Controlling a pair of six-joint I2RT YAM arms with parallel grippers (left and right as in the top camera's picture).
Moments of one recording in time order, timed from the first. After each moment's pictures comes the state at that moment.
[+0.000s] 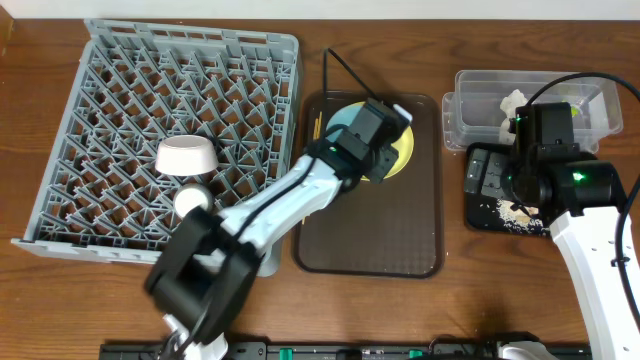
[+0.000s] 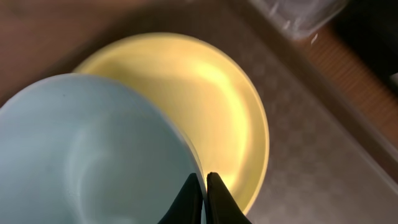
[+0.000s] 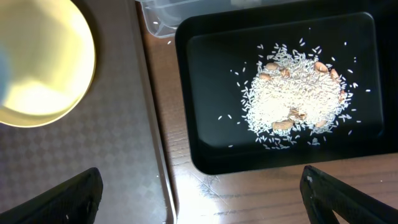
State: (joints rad) left arm -0.70 1.87 1.31 -0.32 -0.01 0.01; right arm 0.09 1.28 1.18 -1.05 0.11 0.32
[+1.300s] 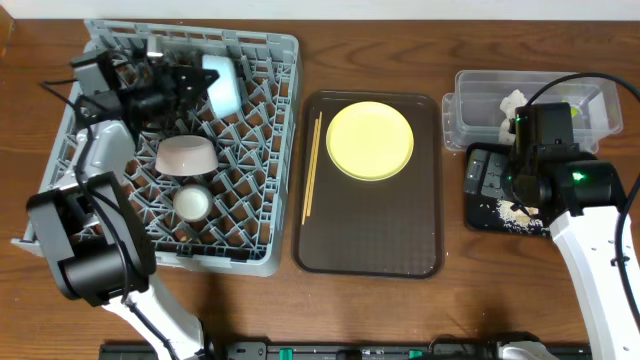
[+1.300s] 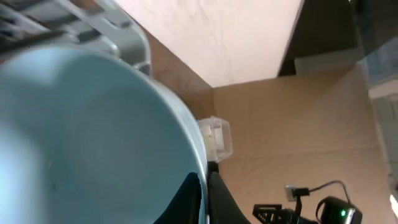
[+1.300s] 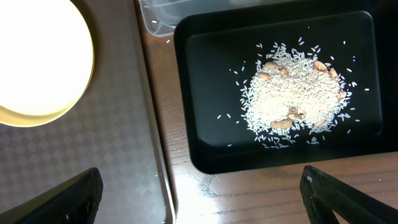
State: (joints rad) left arm 0.34 1.98 1.33 0.01 1.31 -0.70; right arm 0.09 1.28 1.18 -1.06 0.11 0.32
